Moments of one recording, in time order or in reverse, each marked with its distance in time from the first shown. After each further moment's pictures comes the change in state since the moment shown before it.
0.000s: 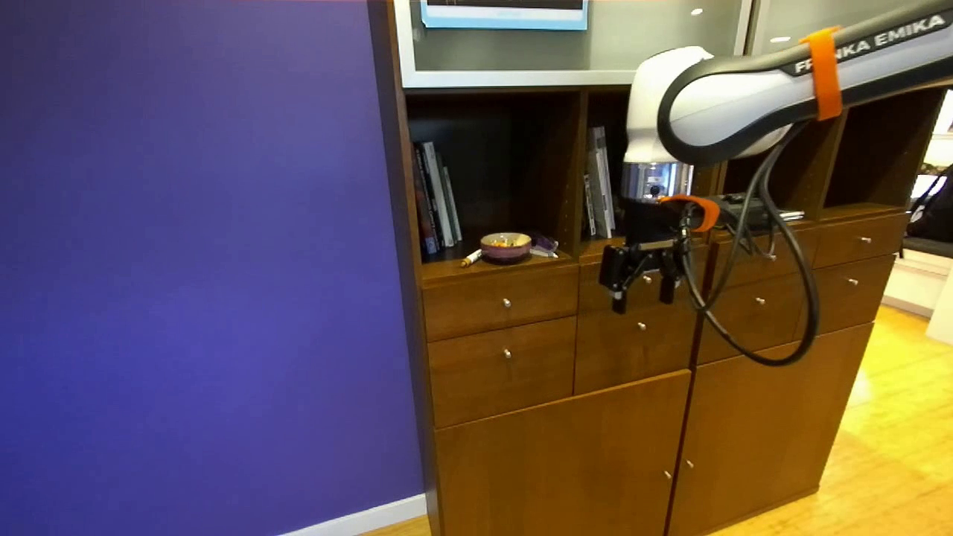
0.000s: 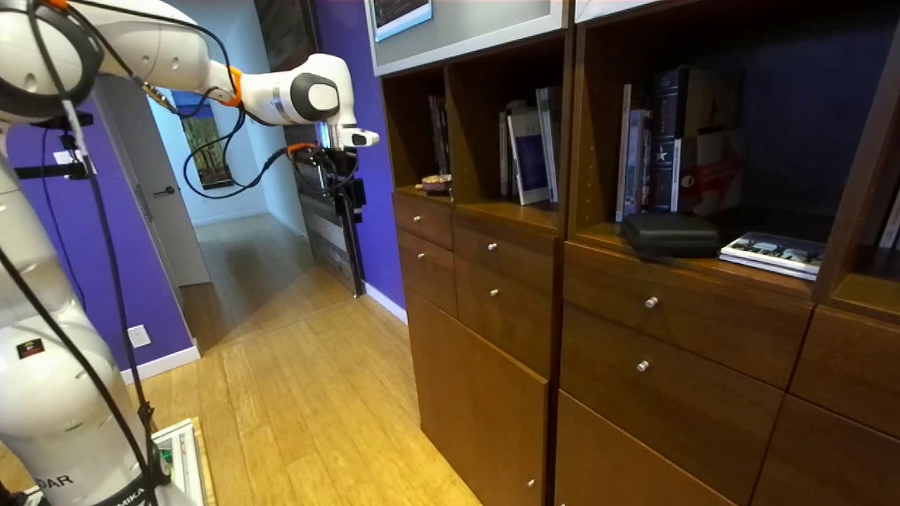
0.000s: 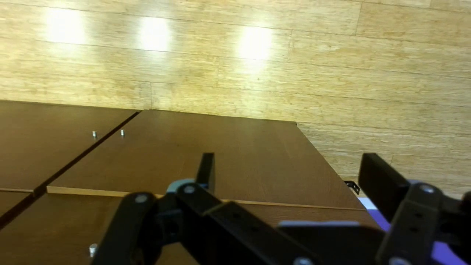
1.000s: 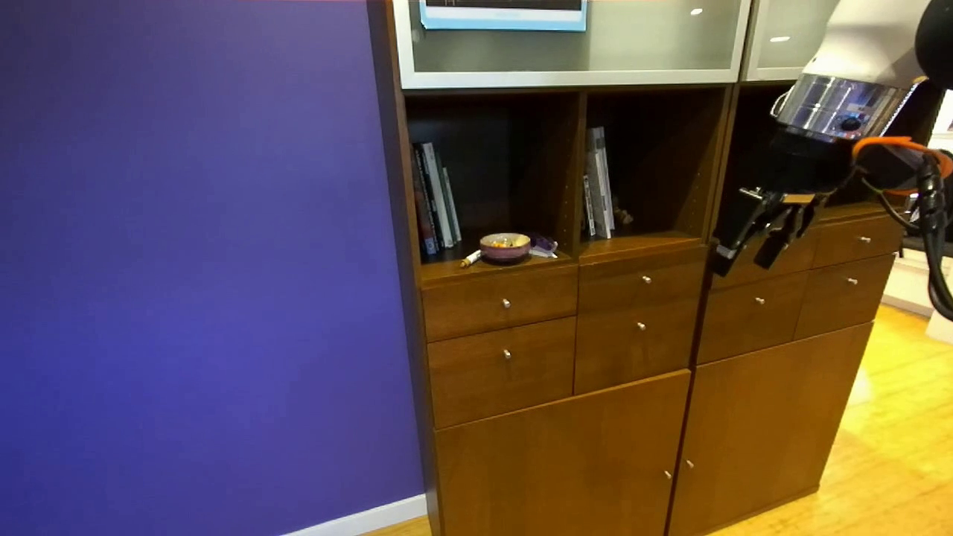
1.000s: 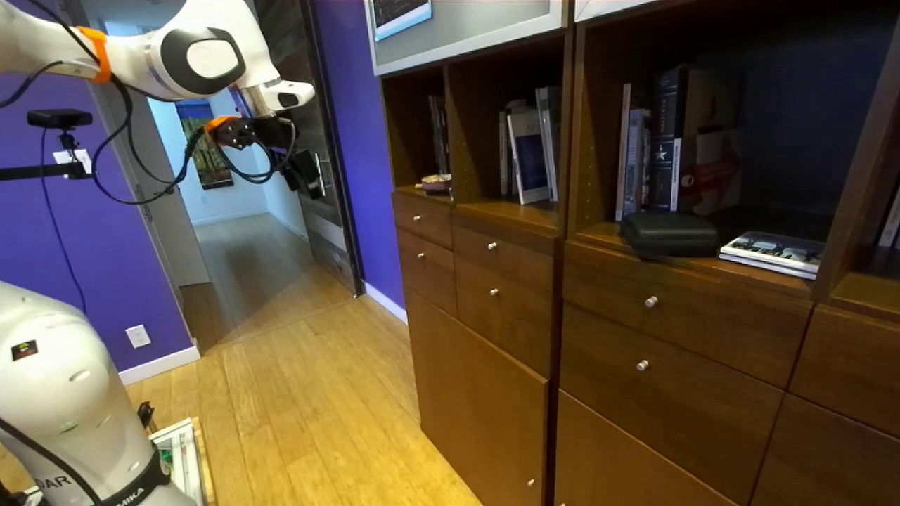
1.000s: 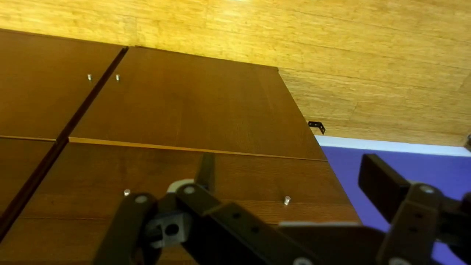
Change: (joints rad) arm -0.031 -0.592 -0.016 -0.435 0.090 0.148 -0.166
